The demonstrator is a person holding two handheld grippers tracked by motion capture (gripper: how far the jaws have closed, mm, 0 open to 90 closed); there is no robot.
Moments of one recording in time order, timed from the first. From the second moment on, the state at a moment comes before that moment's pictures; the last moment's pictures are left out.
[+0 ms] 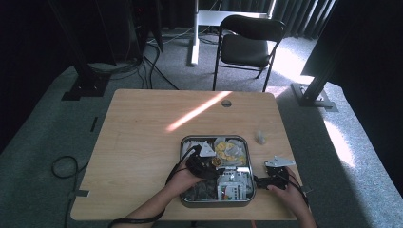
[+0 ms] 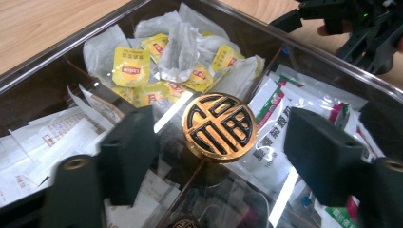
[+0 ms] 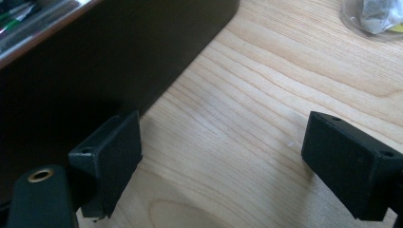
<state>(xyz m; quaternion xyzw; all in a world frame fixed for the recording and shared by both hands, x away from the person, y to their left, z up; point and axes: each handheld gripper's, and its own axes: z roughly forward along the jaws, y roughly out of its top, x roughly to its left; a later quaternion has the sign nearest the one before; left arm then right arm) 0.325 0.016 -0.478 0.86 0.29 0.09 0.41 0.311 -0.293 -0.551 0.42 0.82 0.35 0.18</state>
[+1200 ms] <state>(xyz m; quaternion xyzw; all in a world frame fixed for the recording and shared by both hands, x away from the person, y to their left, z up) 0.322 0.054 -0.468 0.86 0.25 0.12 0.43 0.311 -0.293 -0.551 0.42 0.82 0.35 0.18</state>
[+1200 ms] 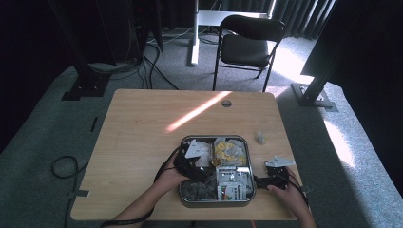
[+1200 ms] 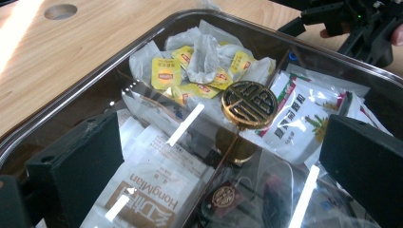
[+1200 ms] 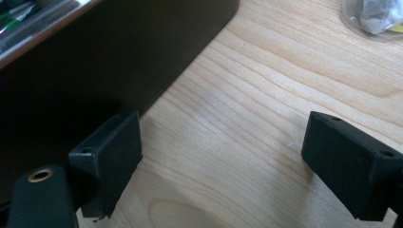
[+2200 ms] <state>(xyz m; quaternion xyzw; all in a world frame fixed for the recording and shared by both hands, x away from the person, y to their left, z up) 0.321 0.121 -0.474 0.84 0.28 0.13 0.46 0.311 -0.293 -0.551 0.42 0.82 0.35 0.18</state>
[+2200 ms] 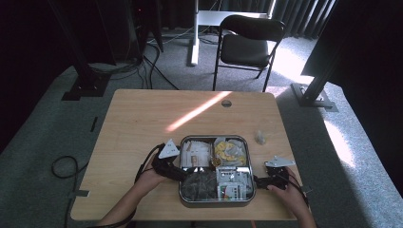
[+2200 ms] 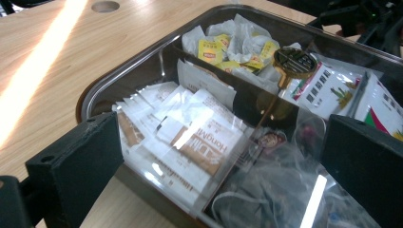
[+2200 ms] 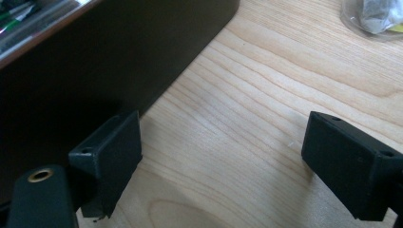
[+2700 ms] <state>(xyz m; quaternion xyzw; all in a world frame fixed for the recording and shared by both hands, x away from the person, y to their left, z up) 0.320 0.161 -0.489 0.83 0.28 0.13 0.47 0.311 -0.293 -0.551 0.42 0.82 0.35 0.18</state>
